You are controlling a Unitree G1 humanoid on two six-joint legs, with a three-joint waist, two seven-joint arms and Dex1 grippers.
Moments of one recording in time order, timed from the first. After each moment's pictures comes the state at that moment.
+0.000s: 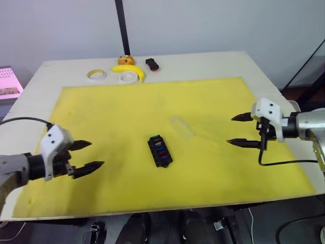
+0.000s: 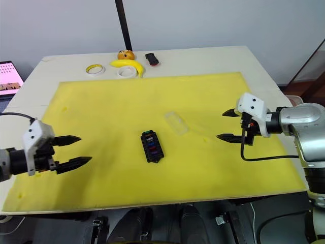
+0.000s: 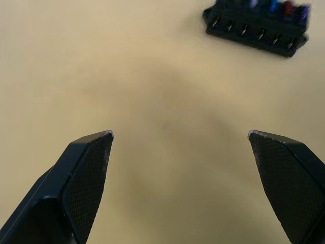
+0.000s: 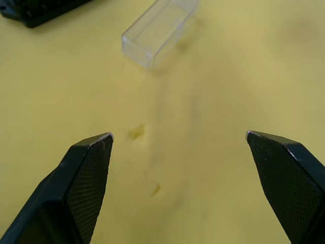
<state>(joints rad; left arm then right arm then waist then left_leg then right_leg) 0.11 0.93 0.43 -0.52 -0.61 0.74 -0.97 -0.47 -0.98 -0.08 -0.06 0.22 0.49 1.29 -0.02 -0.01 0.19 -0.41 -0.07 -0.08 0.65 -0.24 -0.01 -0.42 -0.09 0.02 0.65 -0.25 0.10</state>
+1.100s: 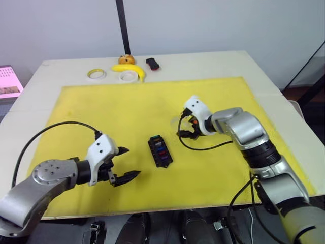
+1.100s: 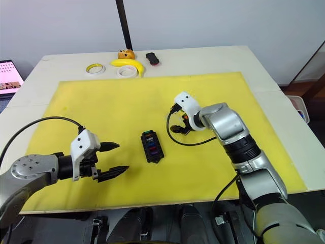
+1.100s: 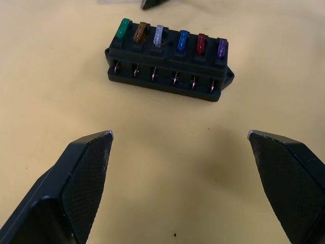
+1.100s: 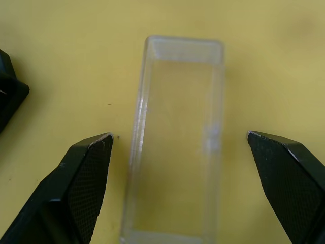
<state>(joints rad) 0.01 0.85 0.11 -0.69 -0.60 0.79 -0.75 -0.86 -0.49 0.32 0.06 0.15 1.17 0.71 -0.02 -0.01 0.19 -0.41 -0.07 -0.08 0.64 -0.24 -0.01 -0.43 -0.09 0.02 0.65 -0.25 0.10</state>
